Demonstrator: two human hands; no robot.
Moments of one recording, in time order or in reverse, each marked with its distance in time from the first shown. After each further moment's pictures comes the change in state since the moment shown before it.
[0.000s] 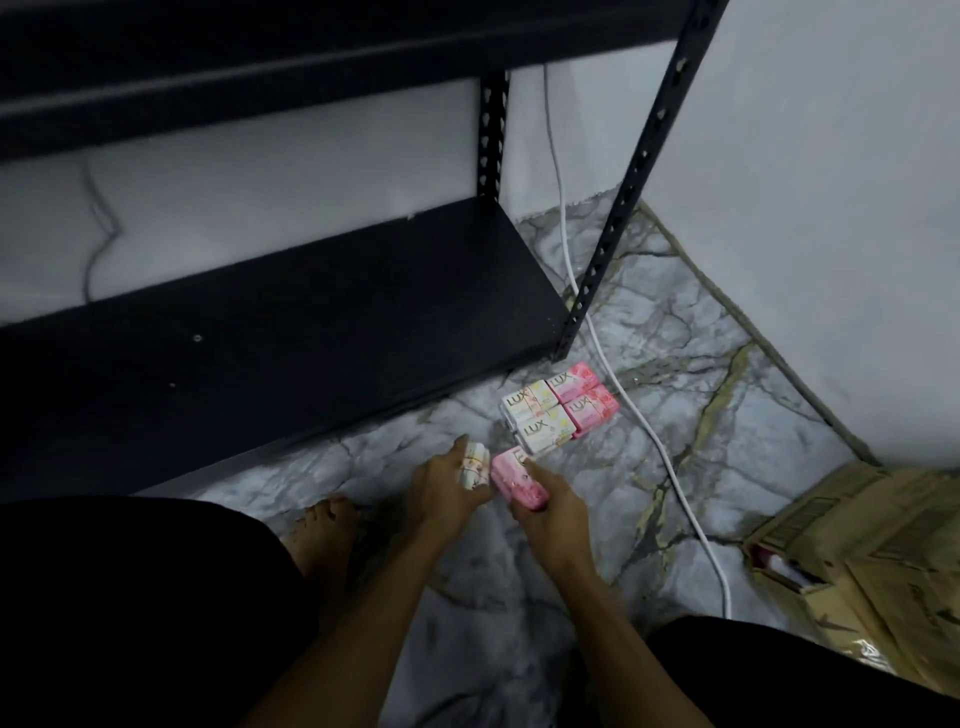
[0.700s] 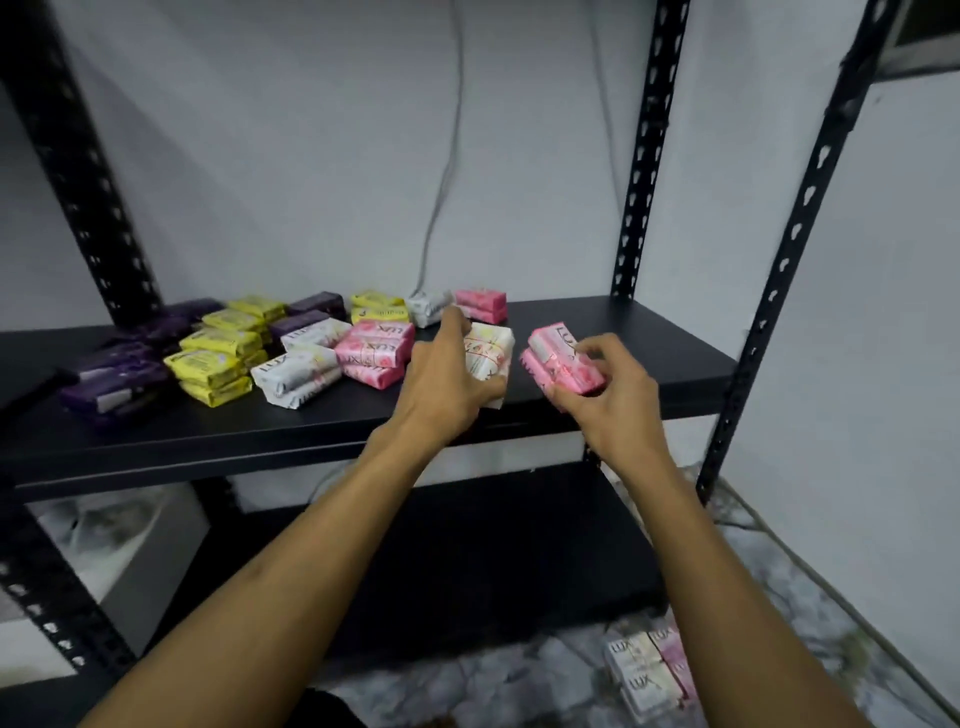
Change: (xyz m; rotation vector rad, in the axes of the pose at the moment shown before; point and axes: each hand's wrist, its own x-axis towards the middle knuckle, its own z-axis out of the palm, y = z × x) left_hand -0.154 0.187 -0.393 -0.033 0.688 0.554; right_hand -0.035 -0.448 -0.097 0.119 0.157 -0.770
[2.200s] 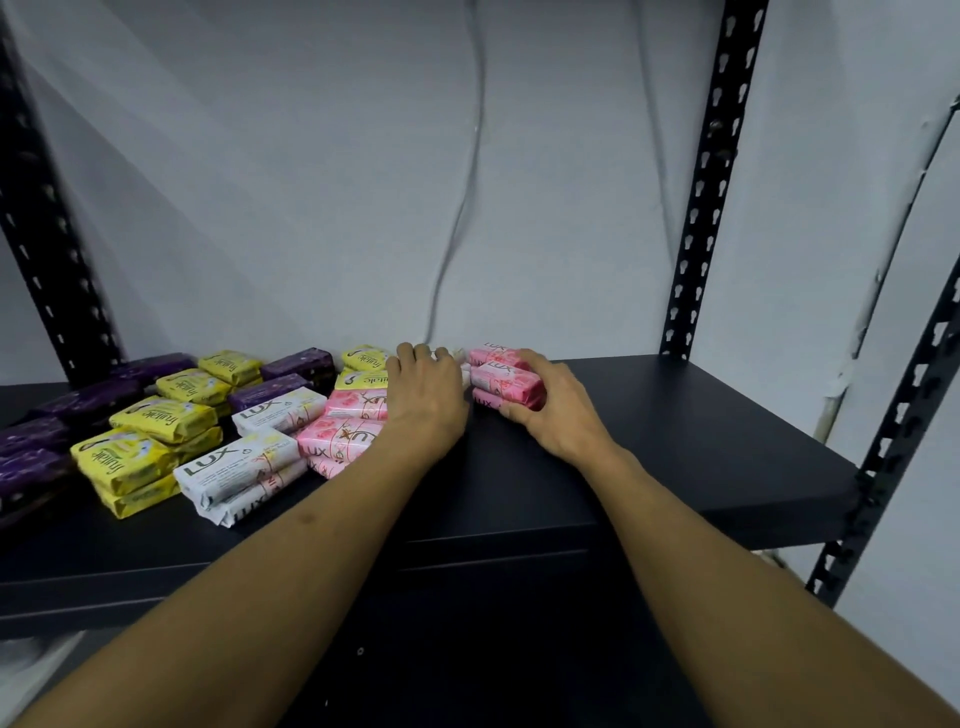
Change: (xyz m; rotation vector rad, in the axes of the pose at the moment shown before) left_hand 0.178 -0.079 0.049 0.888 0.038 -0.098; right_hand 0.184 0.071 0.118 -0.146 -0.308 -0.099
